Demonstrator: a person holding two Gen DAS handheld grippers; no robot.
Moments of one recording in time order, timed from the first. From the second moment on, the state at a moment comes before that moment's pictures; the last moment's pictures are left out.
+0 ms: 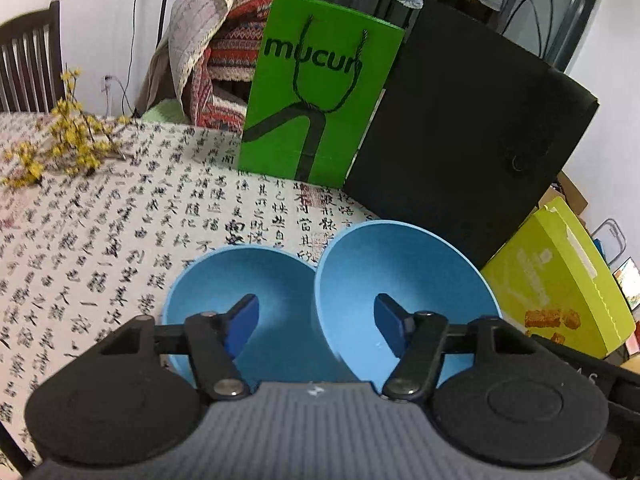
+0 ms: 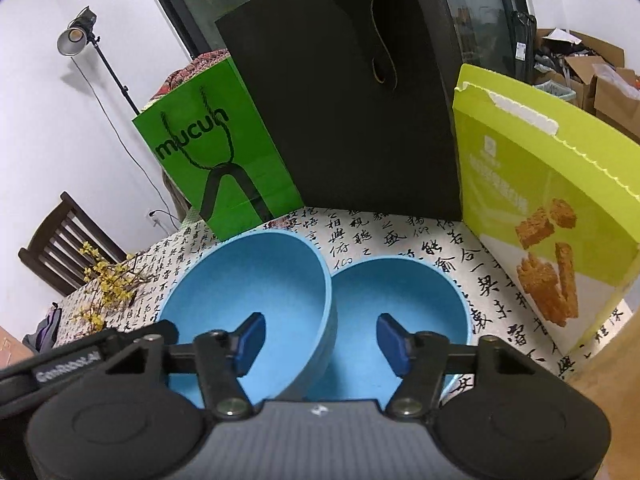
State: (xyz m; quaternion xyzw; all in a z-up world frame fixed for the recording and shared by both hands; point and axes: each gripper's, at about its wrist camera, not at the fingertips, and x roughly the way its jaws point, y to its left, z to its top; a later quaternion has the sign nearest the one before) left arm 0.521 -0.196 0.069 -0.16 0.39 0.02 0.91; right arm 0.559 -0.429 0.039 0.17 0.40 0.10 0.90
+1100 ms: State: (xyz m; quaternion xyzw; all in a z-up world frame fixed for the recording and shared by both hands) left arm 0.547 -0.201 0.047 -0.18 0.42 0.01 0.89; right arm 0.589 -0.420 0.012 0.22 0.45 0.08 0.86
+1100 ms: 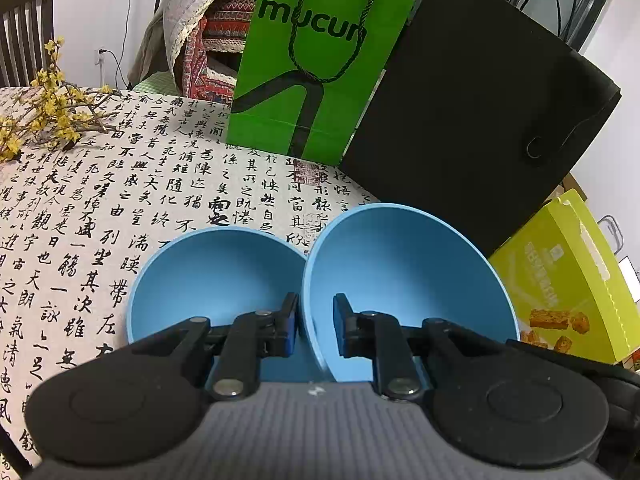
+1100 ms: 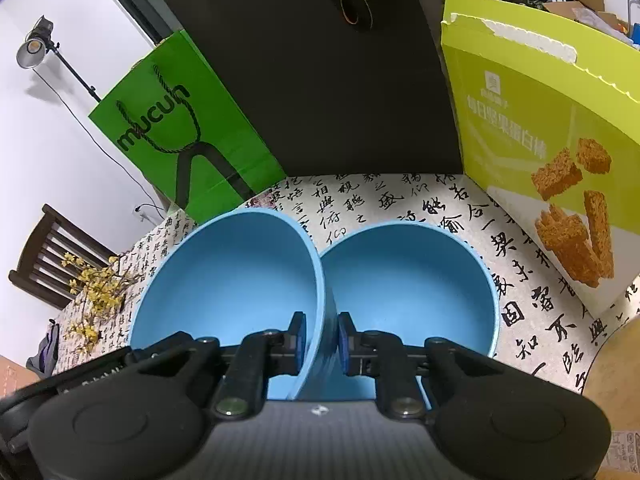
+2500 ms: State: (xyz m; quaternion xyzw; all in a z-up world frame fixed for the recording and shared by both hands) left arm 0.473 -0.206 0.096 -0.13 0.38 -0.02 0.91; right arm 0.508 -0.421 0.052 0.23 0.42 0.07 0.88
